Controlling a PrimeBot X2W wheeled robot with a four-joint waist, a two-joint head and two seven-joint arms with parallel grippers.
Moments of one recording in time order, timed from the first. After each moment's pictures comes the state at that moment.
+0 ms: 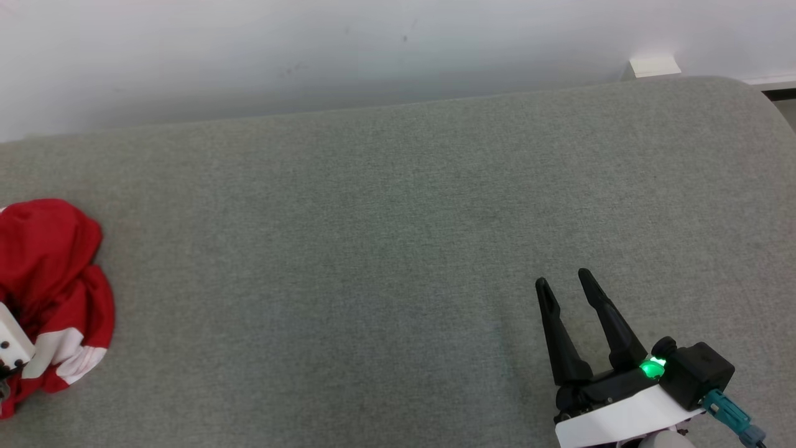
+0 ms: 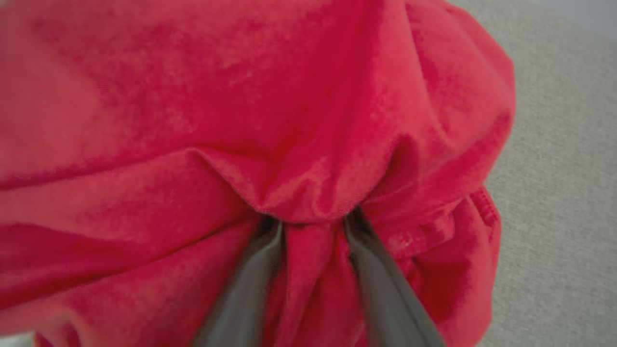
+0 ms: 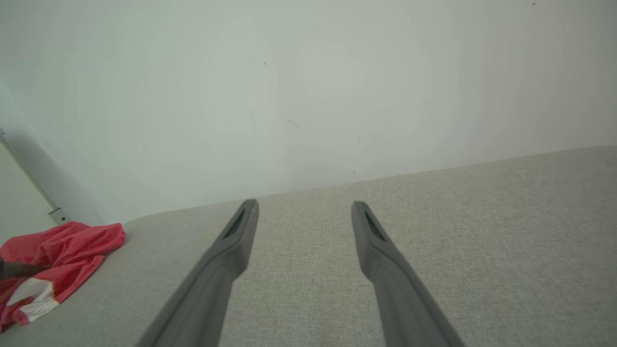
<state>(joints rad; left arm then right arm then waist) -0.72 0.52 0.17 1.09 -0.34 -0.07 0.34 -0.21 -0.05 0.33 0.16 0.47 0.13 -0.26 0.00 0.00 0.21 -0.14</state>
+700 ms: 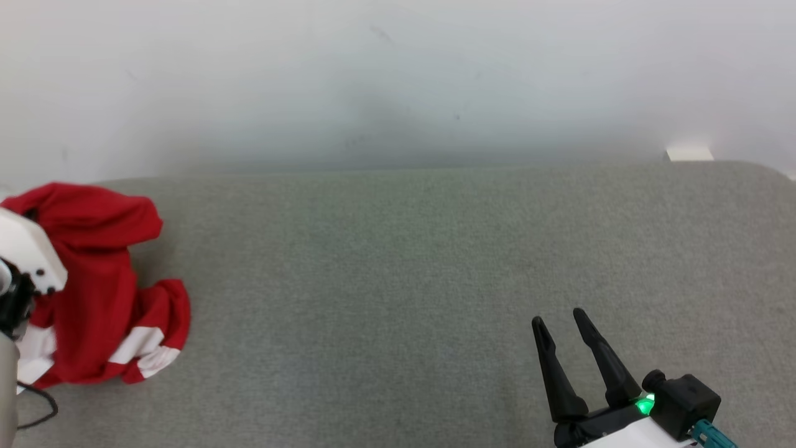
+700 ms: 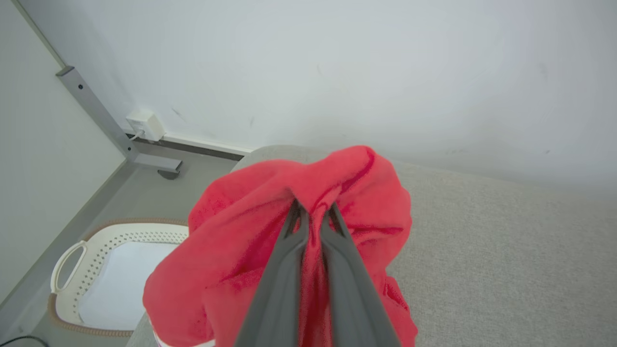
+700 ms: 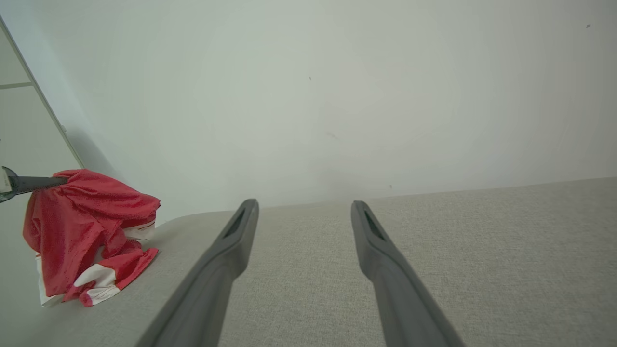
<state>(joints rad) -0.85 0.49 0.00 1.02 -0.30 -0.12 0.18 -0.15 -0.05 0.34 0.20 0.47 0.13 -0.26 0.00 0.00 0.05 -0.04</state>
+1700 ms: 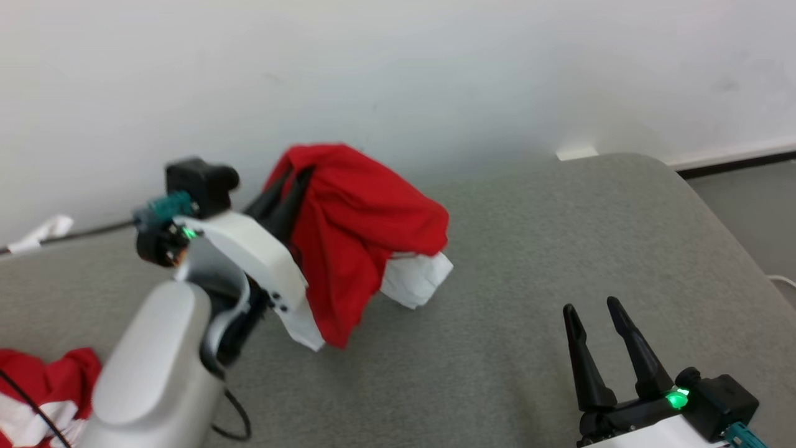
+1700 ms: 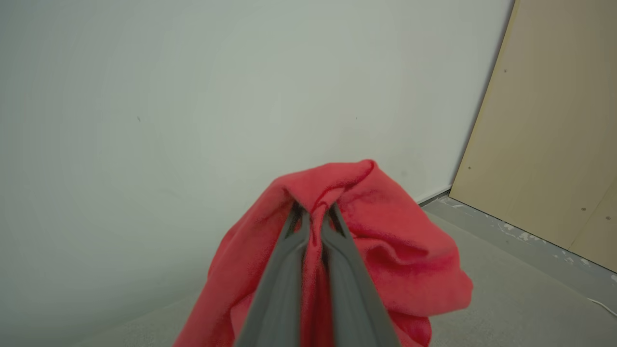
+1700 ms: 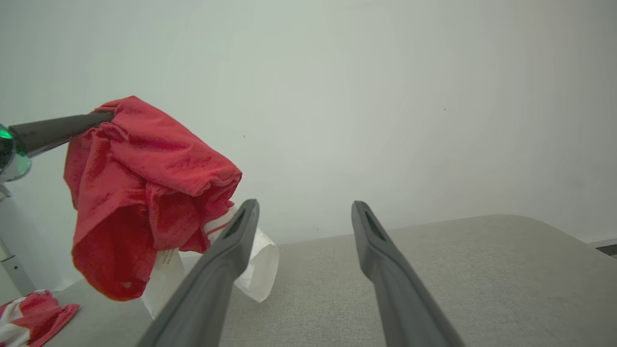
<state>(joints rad) -0.66 0.27 -0.35 0.28 -0.51 -0.10 0.14 -0.11 -0.05 0.25 0.13 0.41 0.13 -0.26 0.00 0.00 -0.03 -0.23</state>
